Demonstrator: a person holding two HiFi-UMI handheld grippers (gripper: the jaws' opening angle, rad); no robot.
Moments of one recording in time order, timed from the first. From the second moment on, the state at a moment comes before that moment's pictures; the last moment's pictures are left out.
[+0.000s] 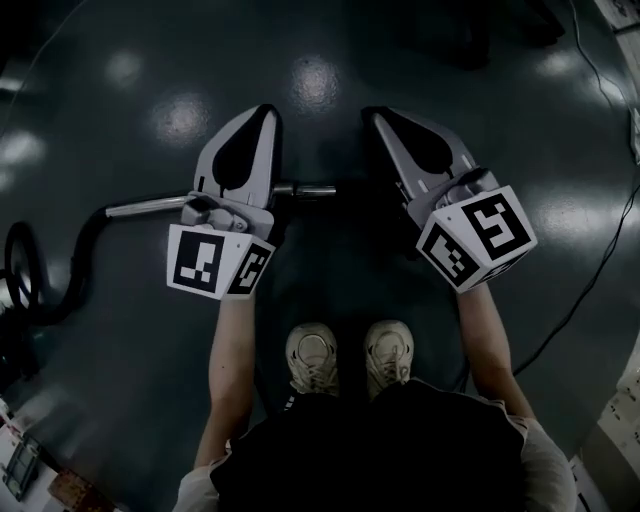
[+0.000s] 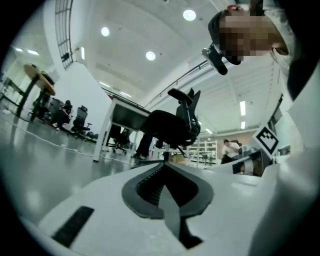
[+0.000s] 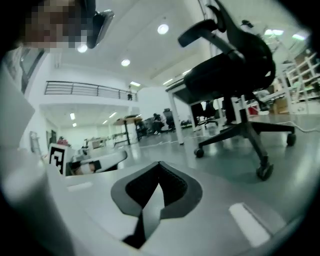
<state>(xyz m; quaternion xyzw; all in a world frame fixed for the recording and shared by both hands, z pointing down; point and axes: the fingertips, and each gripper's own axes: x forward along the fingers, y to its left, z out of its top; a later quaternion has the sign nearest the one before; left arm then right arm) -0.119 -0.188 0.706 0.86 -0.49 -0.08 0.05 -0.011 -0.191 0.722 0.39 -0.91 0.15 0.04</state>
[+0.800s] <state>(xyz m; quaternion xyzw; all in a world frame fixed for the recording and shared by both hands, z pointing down) -0.140 -0.185 0.737 0.80 -0.59 -0.11 0.07 0.009 -0.213 0.756 0.49 -0.85 0.19 -0.02</state>
